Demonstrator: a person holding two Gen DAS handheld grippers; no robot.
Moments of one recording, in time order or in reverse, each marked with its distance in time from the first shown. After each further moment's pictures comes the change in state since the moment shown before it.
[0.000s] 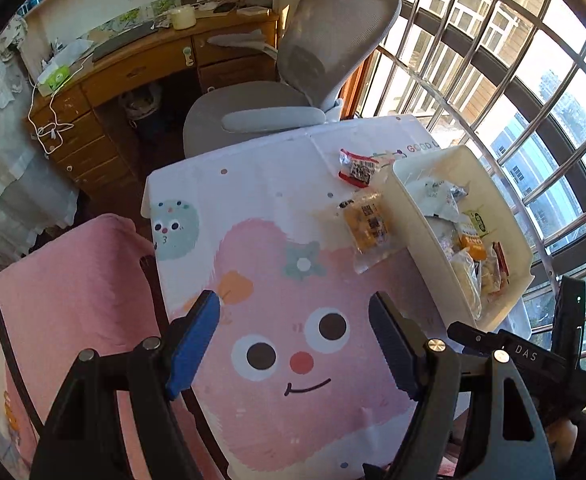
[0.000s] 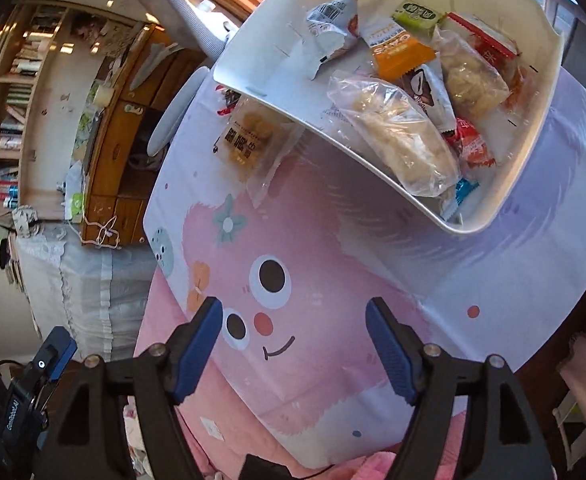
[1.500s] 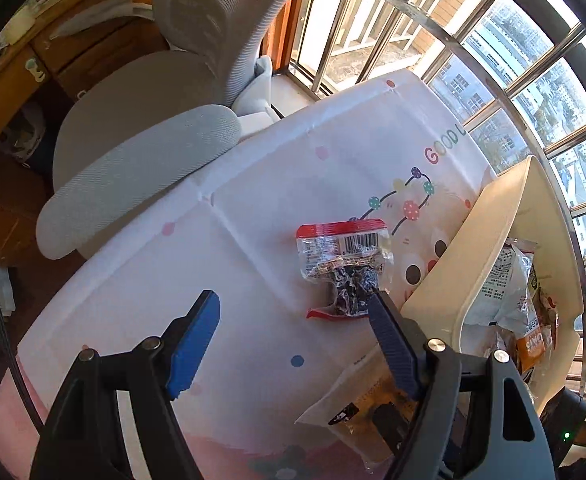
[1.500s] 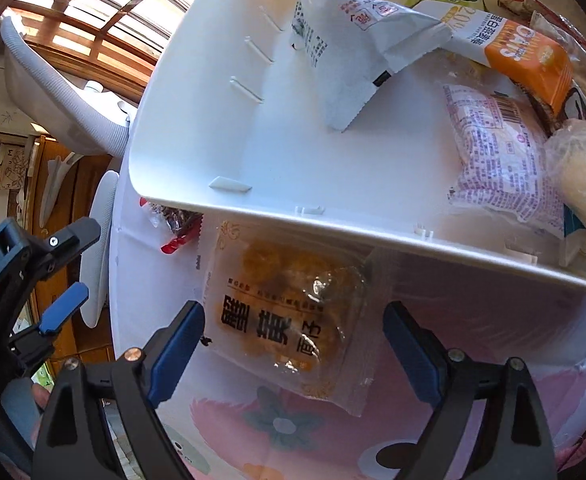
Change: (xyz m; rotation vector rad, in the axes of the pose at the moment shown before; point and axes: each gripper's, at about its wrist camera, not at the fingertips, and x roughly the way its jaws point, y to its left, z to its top) left arm 0.310 -0.077 0.210 0.263 0.261 -0.165; right arm 0.154 0.055 0.122 0.409 -0.190 -0.212
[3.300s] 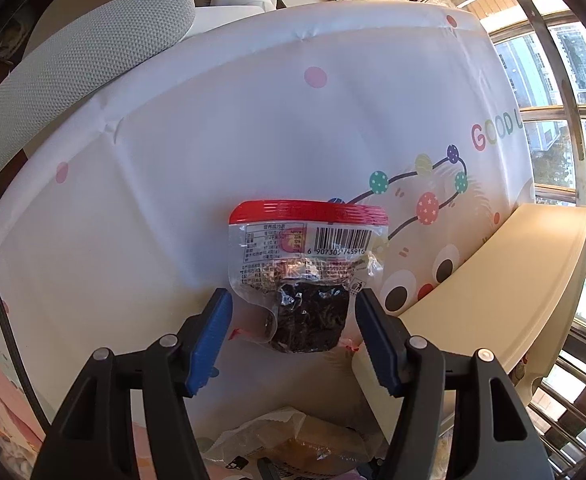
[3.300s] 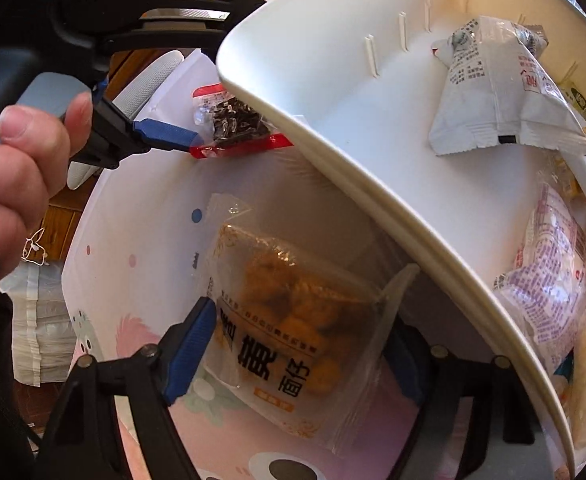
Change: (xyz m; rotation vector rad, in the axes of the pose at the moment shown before) left arm 0.098 -0.013 0.043 -0.236 0.346 -0.061; right arm 0.030 0.040 -0.023 -0.556 0.097 -0.012
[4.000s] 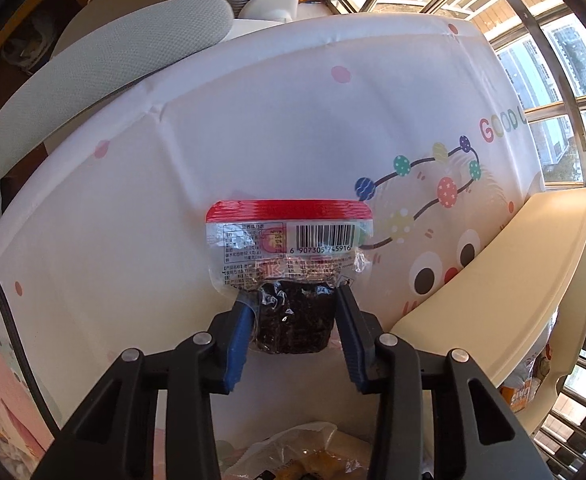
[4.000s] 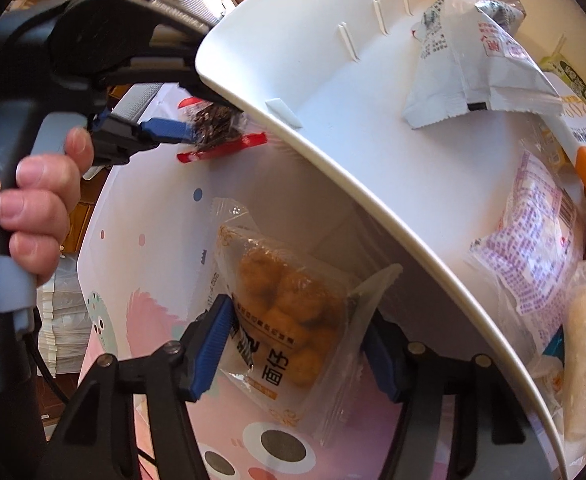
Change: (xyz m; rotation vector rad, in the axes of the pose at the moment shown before) left arm -0.015 0.000 -0.030 -0.002 -0.125 0.062; right arm -0.031 -0.041 -0.015 0.010 0.047 0.058
